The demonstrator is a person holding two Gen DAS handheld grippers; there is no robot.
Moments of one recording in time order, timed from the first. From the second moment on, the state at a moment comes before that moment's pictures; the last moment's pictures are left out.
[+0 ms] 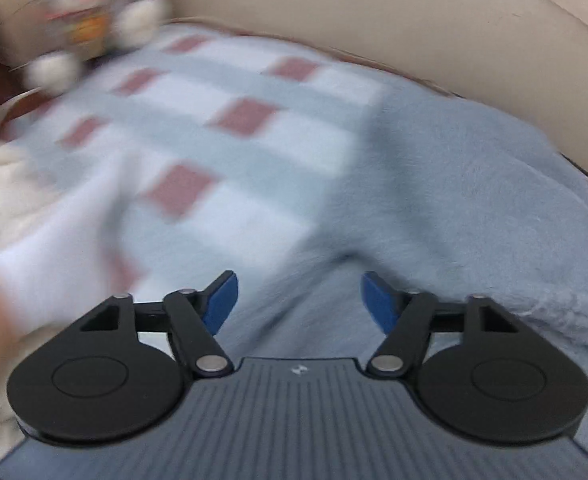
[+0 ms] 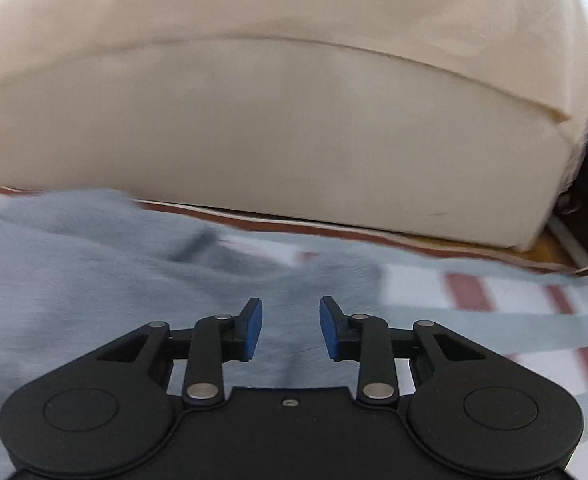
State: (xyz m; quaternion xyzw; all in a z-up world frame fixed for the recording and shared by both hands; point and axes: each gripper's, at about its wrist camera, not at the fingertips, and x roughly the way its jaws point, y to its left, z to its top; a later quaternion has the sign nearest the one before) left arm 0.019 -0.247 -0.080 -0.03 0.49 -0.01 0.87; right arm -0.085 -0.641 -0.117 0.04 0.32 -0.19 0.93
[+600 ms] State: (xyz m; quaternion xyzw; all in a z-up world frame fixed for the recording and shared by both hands) left arm -0.091 -0.110 -0.114 -0.18 0.69 -0.17 0.68; right arm -0.214 -0.322 -0.085 0.07 0.45 0.25 0.86
